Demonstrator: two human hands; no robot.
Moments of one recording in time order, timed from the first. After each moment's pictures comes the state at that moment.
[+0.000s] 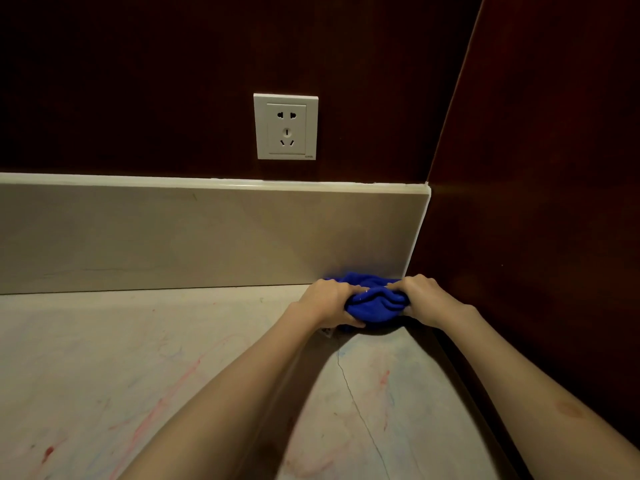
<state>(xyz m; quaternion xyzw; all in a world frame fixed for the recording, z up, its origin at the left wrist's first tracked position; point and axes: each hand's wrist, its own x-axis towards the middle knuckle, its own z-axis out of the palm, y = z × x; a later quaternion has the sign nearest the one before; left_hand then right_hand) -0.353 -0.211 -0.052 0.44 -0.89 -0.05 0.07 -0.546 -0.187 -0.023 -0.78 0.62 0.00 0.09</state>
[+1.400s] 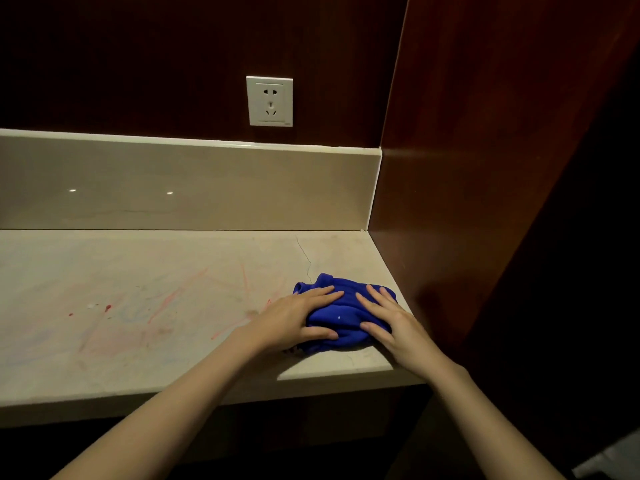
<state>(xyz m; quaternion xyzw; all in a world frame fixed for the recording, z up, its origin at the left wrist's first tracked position) -0.333 0.000 -0.074 0.43 -0.88 -0.18 0.11 -0.558 0.038 -0.080 -0.77 0.56 -0.22 0.21</state>
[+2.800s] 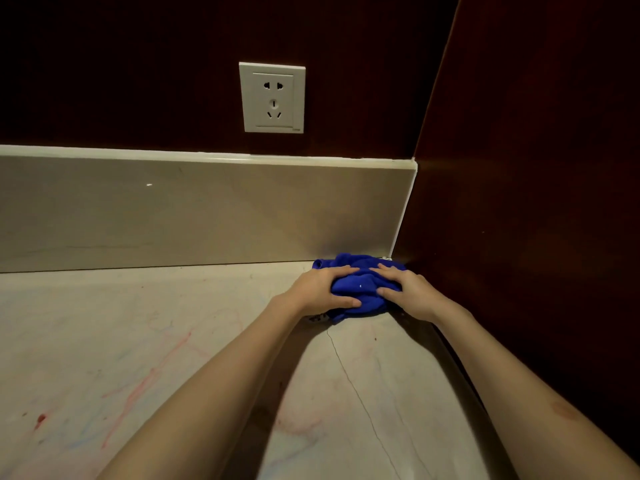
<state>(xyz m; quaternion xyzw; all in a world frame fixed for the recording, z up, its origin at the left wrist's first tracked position) -0.347 -0.182 -0.062 0.46 -0.84 -0.25 0.15 -0.549 -0.155 -0.050 -0.71 0.65 -0.15 0.24</state>
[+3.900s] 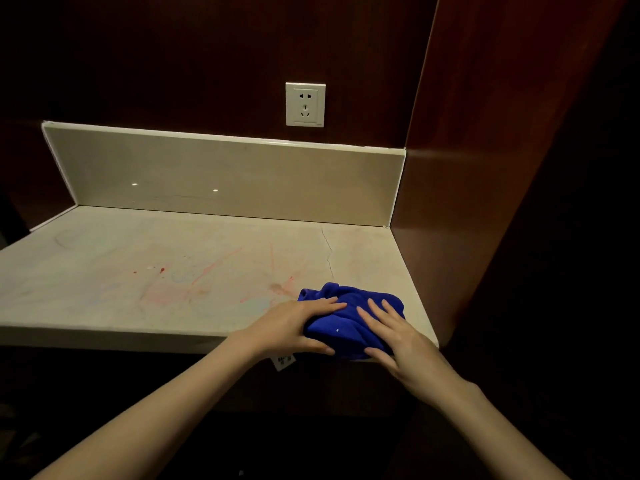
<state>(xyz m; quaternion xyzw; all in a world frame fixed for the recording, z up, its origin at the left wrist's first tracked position) -0.321 0.084 -0.071 0.46 -0.86 -0.20 0.13 -0.560 0.106 -0.077 -0.86 0.50 -0.09 0.11</state>
